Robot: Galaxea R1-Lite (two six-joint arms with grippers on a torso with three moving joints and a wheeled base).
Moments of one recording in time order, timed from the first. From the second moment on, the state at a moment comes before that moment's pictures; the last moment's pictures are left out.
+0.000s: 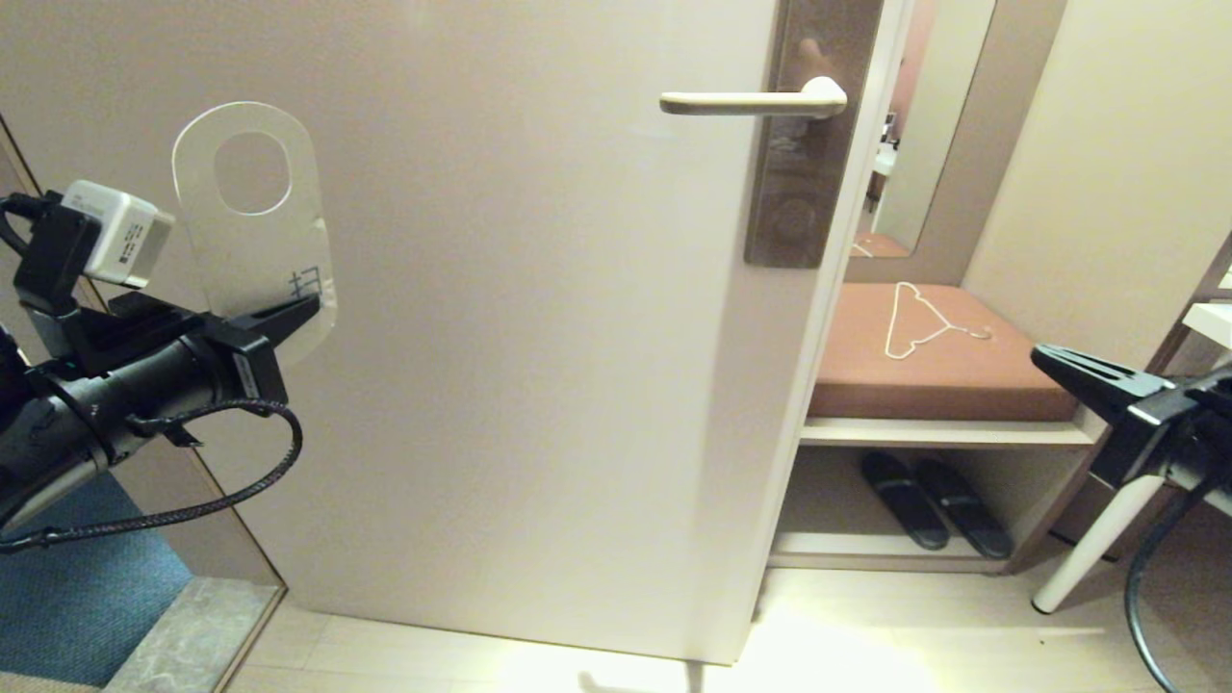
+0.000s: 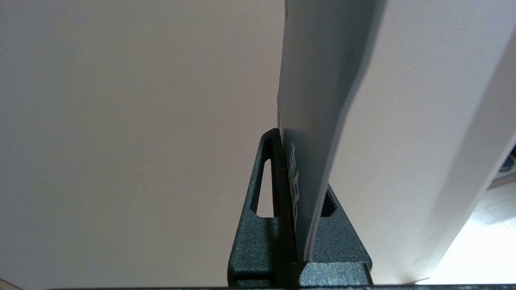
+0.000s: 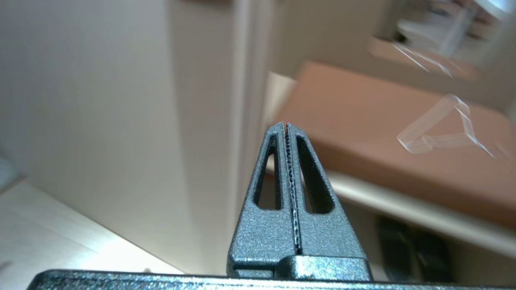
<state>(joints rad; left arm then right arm) -0.13 1.36 -0.61 -0.75 -0.17 0.18 0.07 1.24 -0.38 -0.84 0.21 -0.09</state>
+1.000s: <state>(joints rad) -0.13 1.29 -0.57 -0.75 -0.17 0.18 -0.02 0.27 -0.02 -0.05 0.05 -0.05</state>
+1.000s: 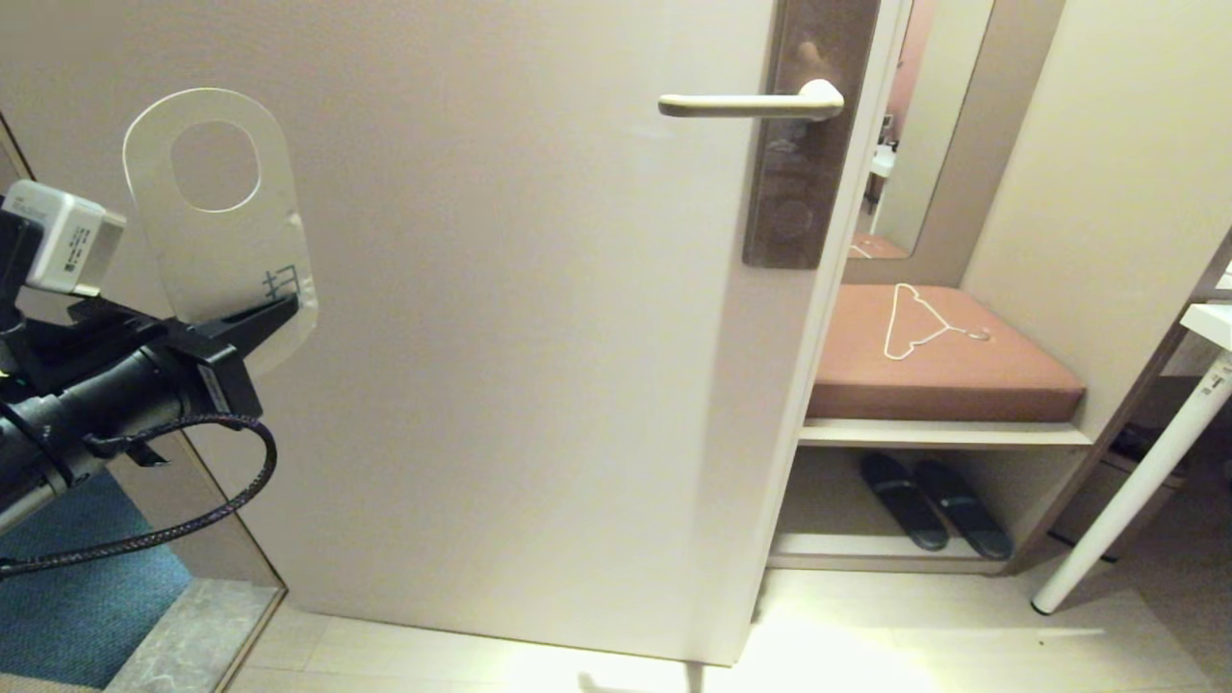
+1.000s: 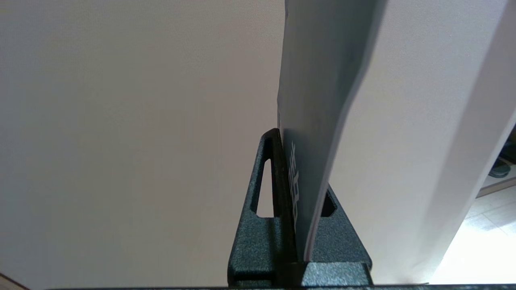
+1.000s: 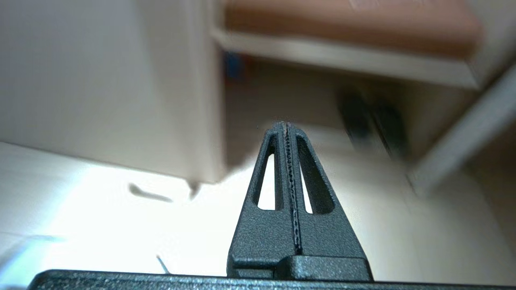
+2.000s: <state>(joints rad) -0.13 1.33 -0.68 -0.74 -0.15 0.18 0.00 0.00 -0.02 0.04 0.01 0.01</state>
